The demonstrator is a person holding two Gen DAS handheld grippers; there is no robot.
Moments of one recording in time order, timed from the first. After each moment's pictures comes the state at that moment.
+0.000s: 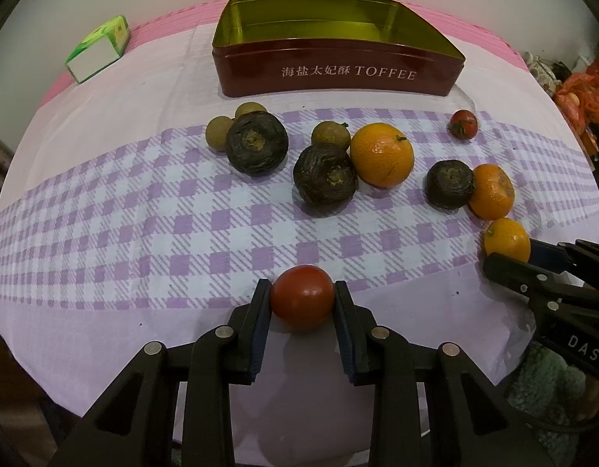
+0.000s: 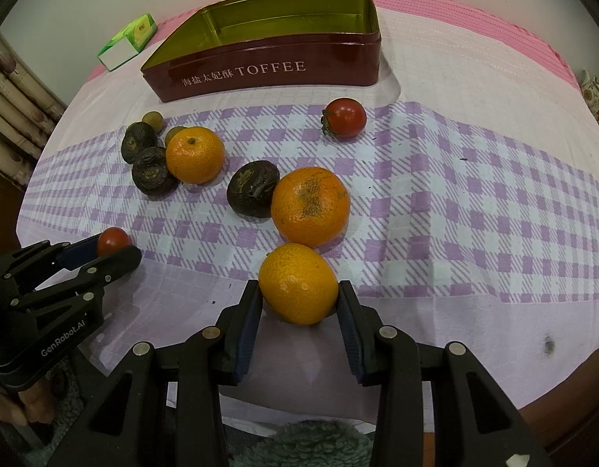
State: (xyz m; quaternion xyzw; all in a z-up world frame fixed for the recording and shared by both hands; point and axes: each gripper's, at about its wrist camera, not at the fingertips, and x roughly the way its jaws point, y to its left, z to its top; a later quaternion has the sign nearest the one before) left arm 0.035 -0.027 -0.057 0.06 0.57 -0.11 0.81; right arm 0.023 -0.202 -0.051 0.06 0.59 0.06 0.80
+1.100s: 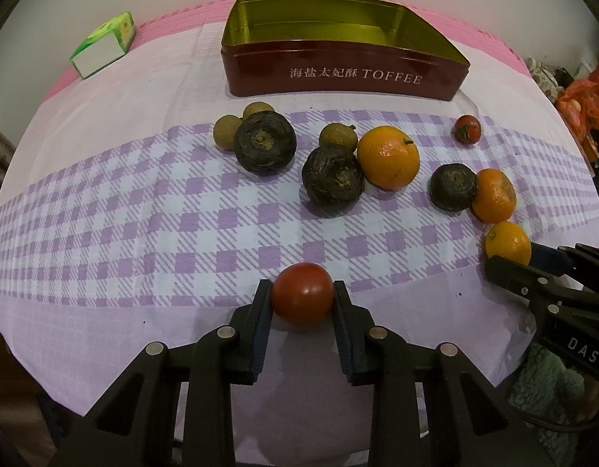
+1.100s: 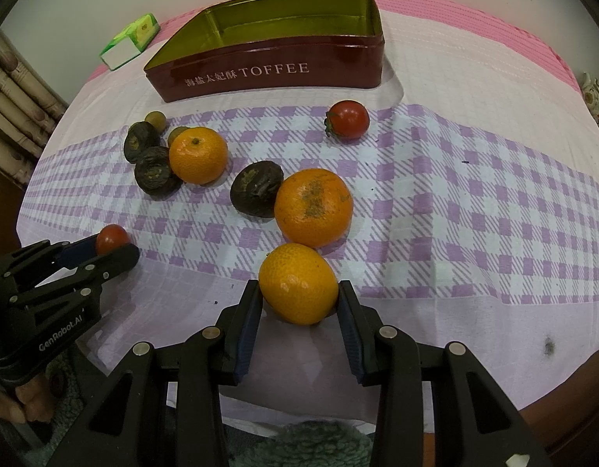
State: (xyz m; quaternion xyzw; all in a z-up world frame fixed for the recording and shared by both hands) left arm 0.036 -0.024 -0.055 0.06 0.57 -0.11 0.81; right arm 0.023 -0.202 -0.051 0.06 0.59 0.06 0.81
